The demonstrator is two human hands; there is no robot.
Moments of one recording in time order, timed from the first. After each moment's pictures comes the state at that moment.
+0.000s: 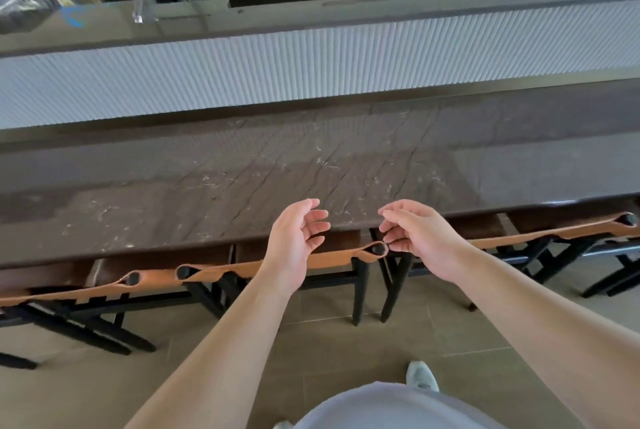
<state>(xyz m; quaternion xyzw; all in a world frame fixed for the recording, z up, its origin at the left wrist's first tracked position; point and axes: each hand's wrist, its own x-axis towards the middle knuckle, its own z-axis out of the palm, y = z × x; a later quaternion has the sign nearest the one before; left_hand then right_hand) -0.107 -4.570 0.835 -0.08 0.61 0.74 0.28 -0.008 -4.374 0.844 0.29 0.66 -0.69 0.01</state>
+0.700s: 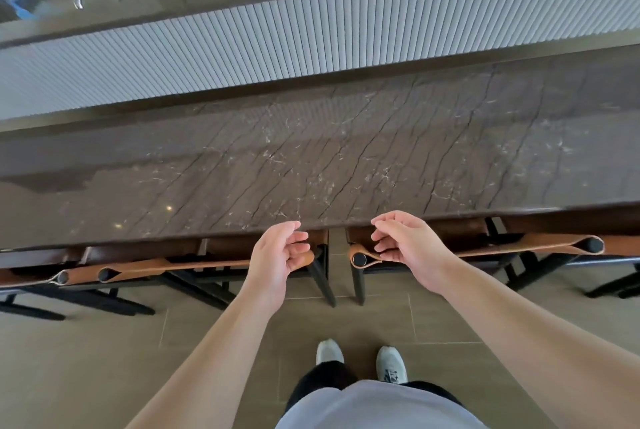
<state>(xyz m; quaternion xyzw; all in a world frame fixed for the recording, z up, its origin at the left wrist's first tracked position) -0.055 -4.398 0.795 -0.20 0.65 0.69 0.24 0.025 -4.177 0.787 0.32 0.58 -0.74 0.08</state>
